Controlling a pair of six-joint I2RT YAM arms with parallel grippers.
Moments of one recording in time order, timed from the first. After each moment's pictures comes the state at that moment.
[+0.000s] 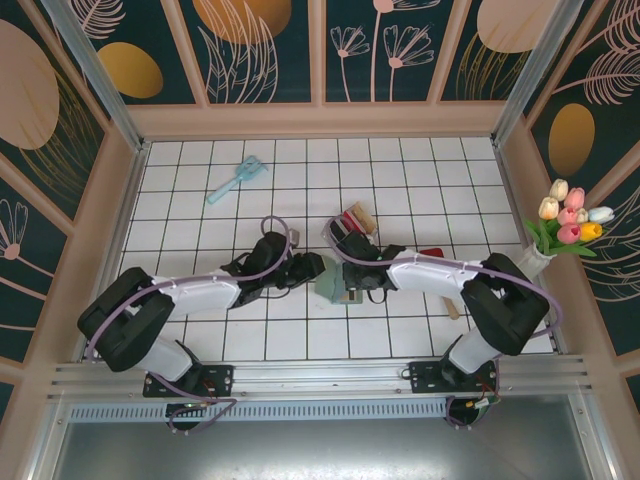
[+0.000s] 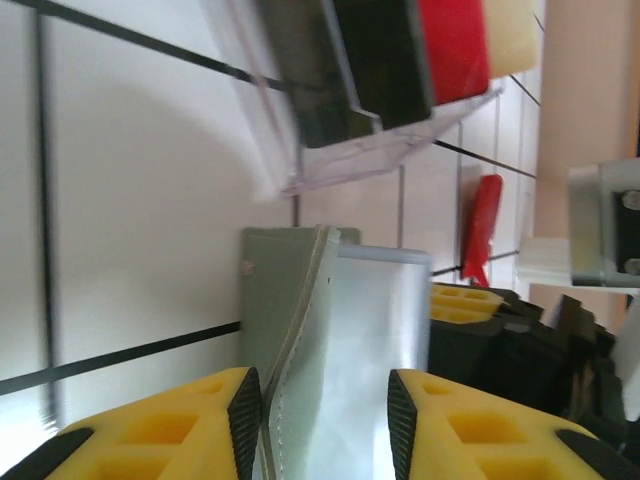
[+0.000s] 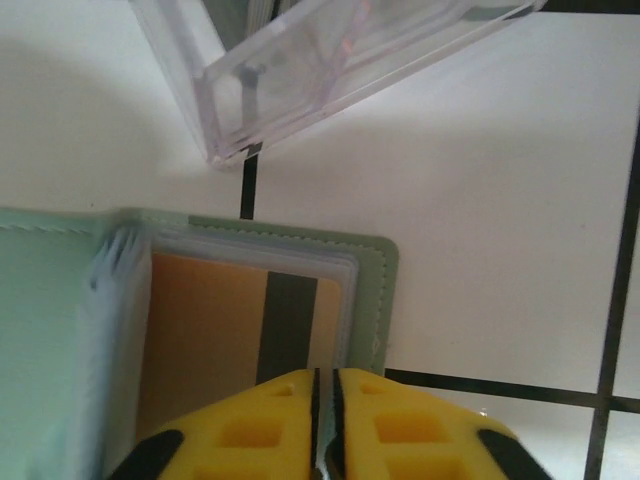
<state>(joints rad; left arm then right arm) -0.77 1.51 0.61 0.28 0.29 -1.12 0.84 1.55 0.81 -0.44 0.17 0.68</state>
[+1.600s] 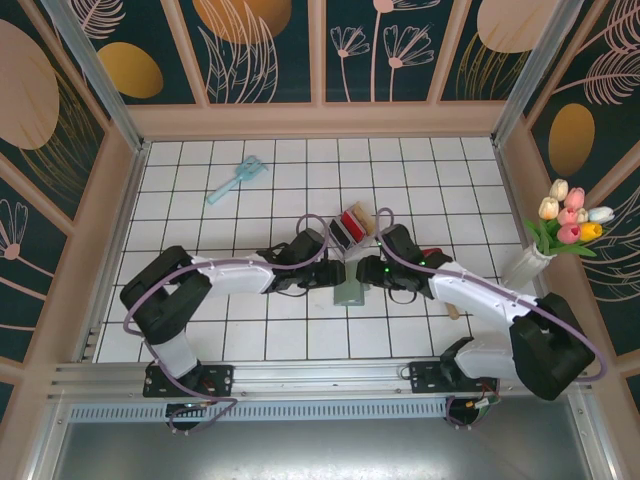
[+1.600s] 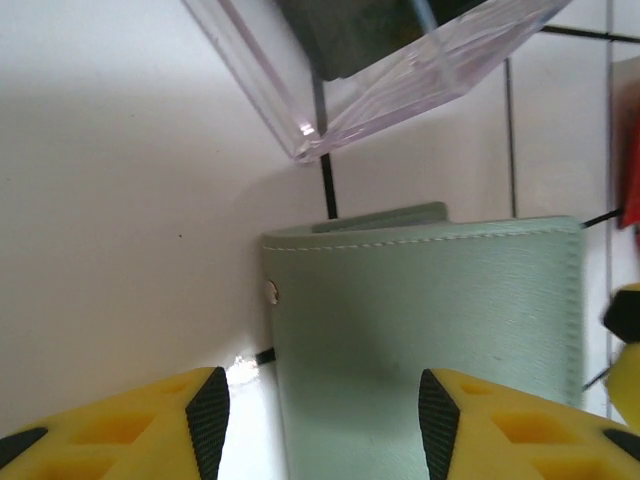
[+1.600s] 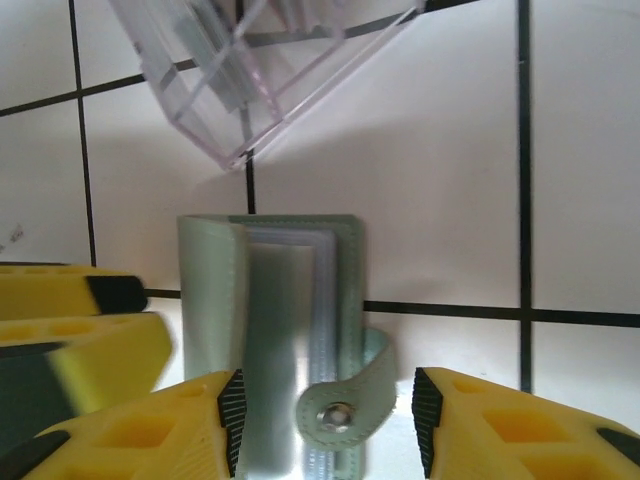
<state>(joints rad) -0.87 1.75 0.88 -0.03 0.18 -0.91 0.66 1.26 0.66 -0.41 -0.07 0.73</state>
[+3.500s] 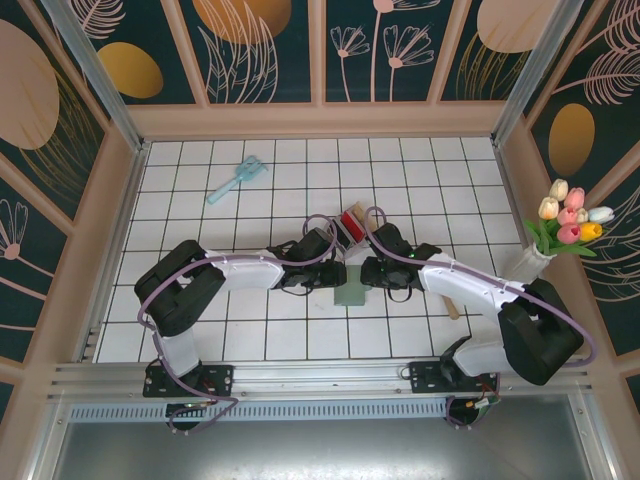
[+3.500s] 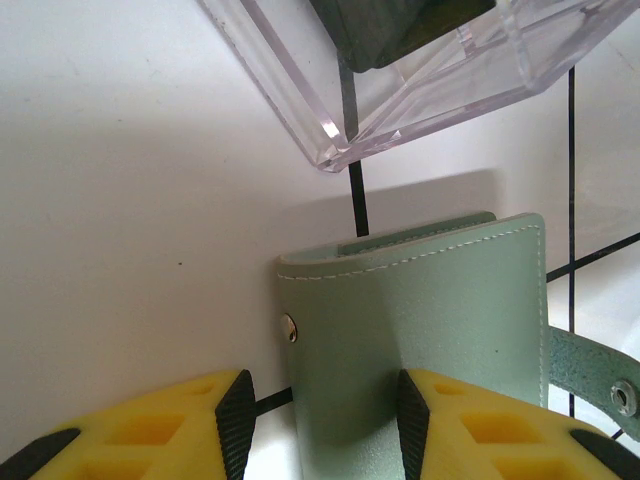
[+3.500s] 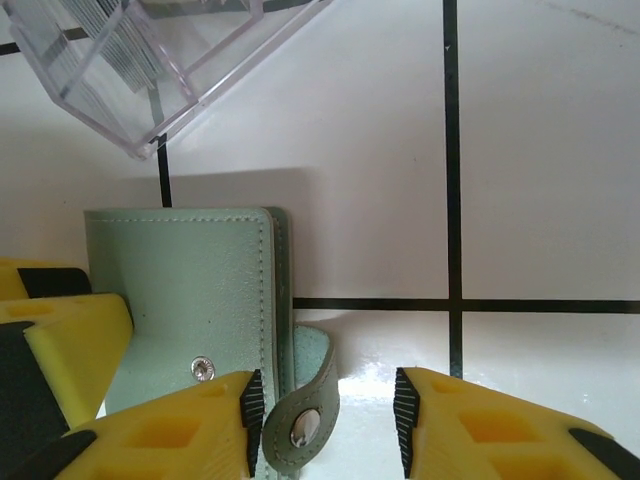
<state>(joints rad) -0.88 1.82 0.95 -0.08 0.16 -0.89 0.69 1.34 0.73 -0.53 0.02 0.71</state>
